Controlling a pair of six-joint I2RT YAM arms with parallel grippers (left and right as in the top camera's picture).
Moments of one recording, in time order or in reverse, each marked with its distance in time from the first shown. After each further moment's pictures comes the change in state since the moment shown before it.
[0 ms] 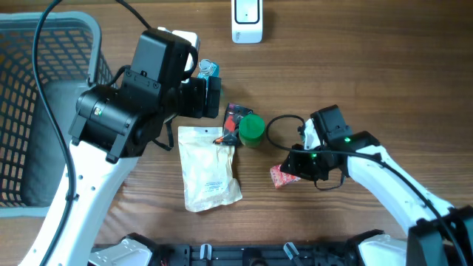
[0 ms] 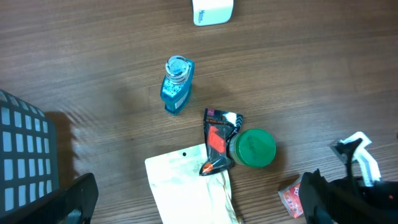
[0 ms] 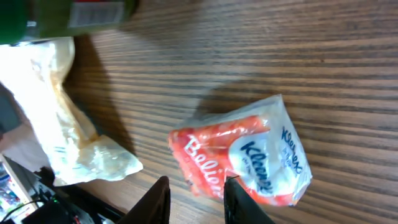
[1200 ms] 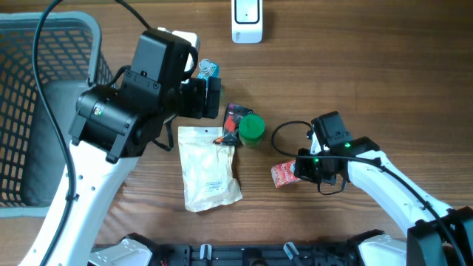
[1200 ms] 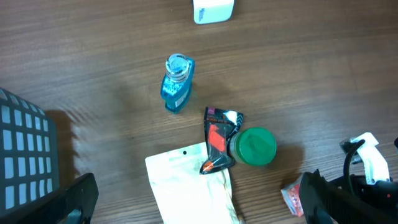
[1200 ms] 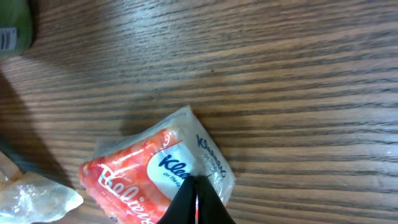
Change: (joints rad) left arm 0.000 0.000 0.000 -0.008 0.000 0.000; right arm 0.000 -0.003 -0.054 0.016 0.201 0.046
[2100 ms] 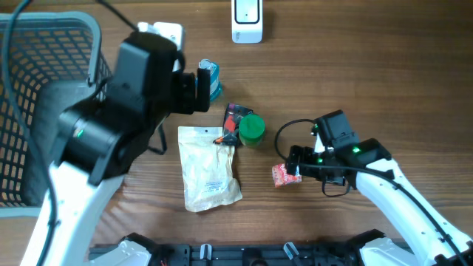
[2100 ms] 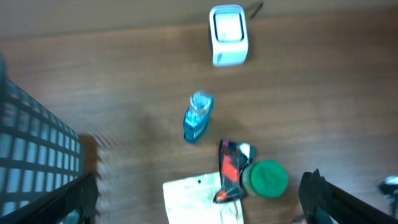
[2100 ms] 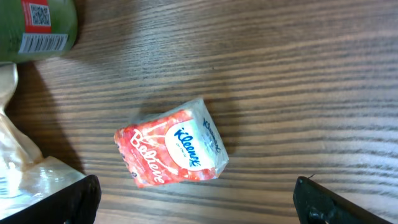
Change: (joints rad) left arm 0.000 -0.077 0.000 0.084 -0.109 0.000; right arm 0.045 -0.141 0.067 -0.144 0.104 -0.009
